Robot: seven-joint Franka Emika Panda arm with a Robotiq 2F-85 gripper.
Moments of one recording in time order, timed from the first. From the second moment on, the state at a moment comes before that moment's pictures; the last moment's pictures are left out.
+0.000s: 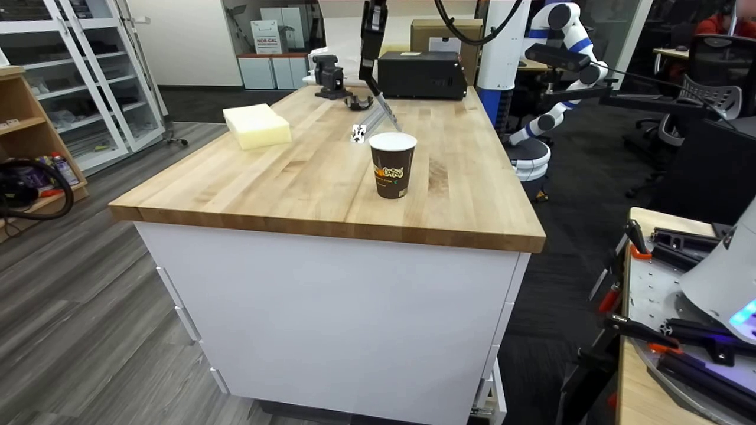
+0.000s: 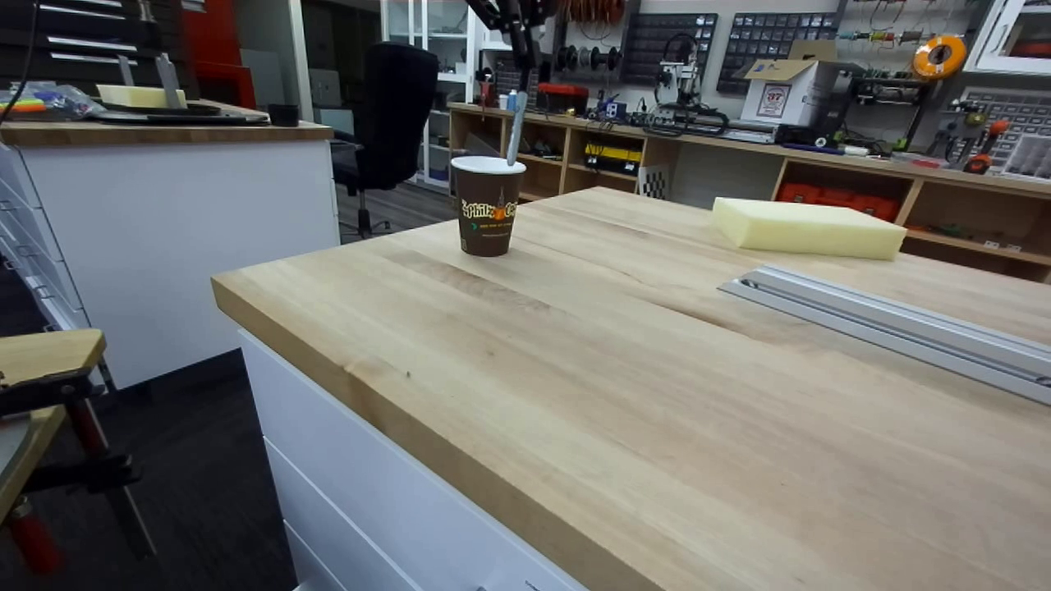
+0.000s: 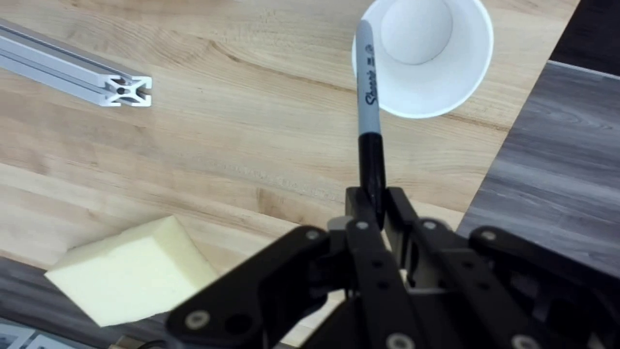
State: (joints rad) arm 0.14 0.06 0.13 -1.91 -0.19 2.26 -0.26
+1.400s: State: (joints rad) arm 0.05 0.08 0.00 -1.99 -0.52 2.22 0.40
